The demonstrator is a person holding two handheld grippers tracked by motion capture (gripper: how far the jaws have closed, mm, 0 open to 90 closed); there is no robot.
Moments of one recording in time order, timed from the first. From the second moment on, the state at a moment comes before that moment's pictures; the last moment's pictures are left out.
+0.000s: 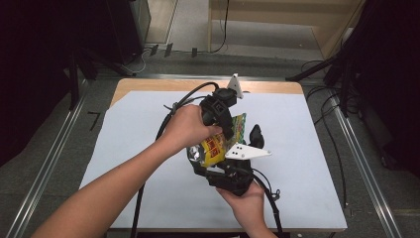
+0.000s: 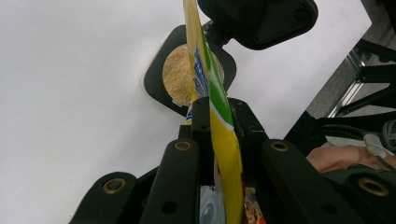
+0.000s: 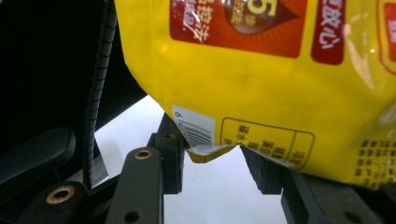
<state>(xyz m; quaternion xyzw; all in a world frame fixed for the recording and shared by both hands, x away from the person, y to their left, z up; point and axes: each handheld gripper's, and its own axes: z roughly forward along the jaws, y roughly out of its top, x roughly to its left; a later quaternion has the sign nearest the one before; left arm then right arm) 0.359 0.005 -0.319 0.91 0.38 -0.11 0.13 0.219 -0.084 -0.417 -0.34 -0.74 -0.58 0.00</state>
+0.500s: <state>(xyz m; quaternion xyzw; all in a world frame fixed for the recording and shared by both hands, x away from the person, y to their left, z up) 0.358 0.004 -0.317 0.91 0.38 -0.11 0.14 0.220 -0.089 -0.415 -0.34 -0.74 -0.58 0.00</state>
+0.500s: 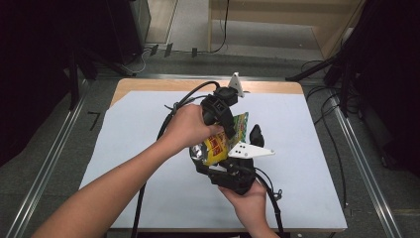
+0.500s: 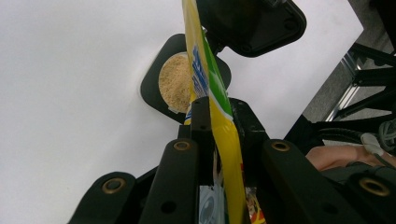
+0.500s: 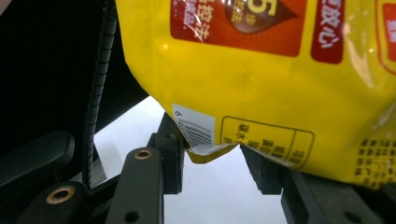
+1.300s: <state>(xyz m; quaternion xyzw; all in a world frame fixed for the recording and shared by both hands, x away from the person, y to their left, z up) 0.357 0.022 -0.324 0.90 0.38 -0.13 0.17 0.216 -0.080 -0.427 -0.33 -0.75 -0.57 0.00</state>
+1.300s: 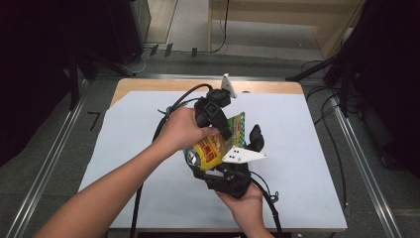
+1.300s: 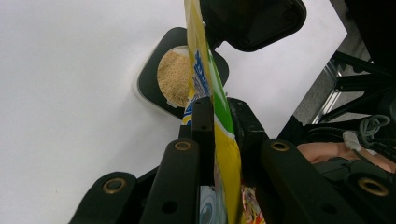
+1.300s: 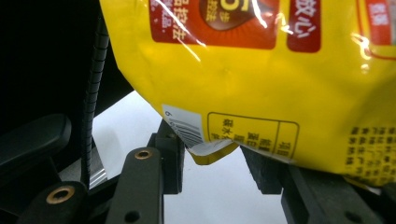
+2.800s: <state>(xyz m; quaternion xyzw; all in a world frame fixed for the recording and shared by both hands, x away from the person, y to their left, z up) 0.338 0.087 -0.358 0.85 0.39 -0.17 0.31 0.205 -0.057 -0.454 -0.25 -0.82 -0.51 -0.06</state>
